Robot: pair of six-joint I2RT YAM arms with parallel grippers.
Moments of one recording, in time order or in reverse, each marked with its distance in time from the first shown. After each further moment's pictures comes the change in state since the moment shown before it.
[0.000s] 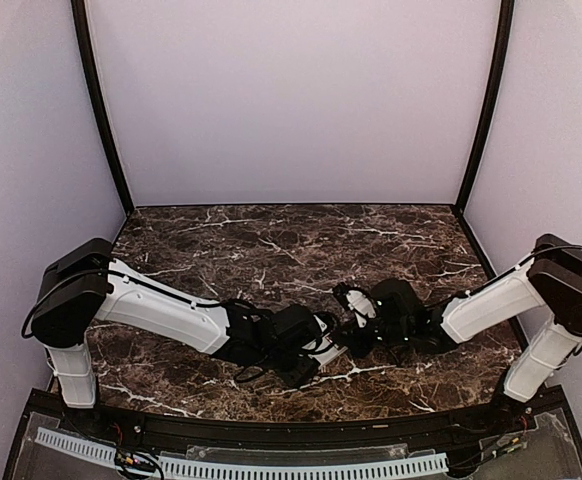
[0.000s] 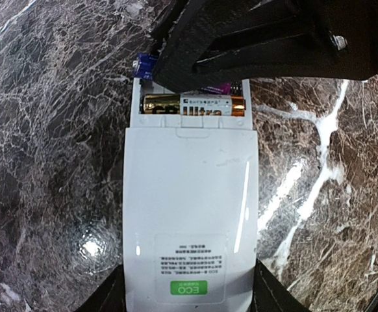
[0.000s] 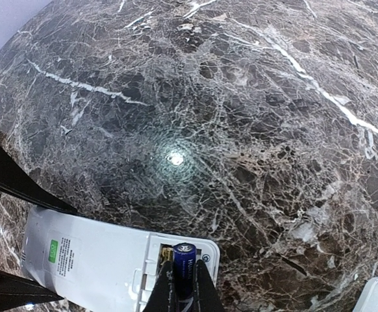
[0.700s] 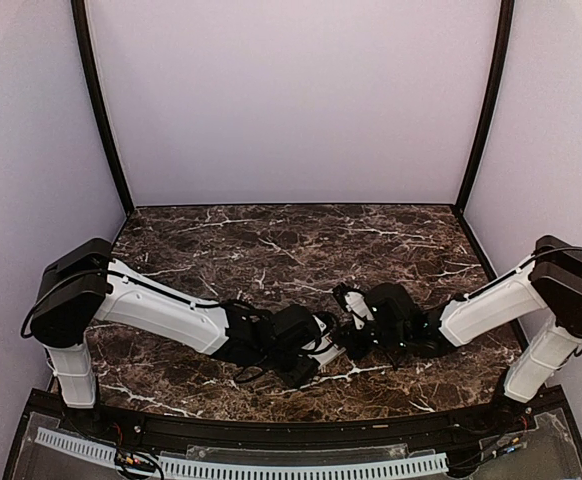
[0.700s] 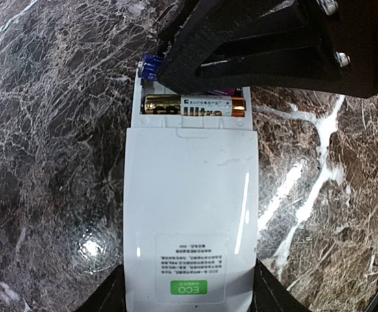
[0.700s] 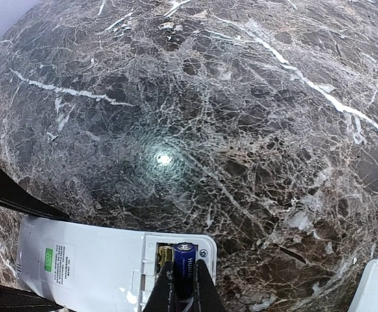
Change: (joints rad) left arm 0.000 -0.004 -0.008 0.007 -0.004 -0.008; right arm 0.056 -0.004 0.013 -0.040 0.104 0.086
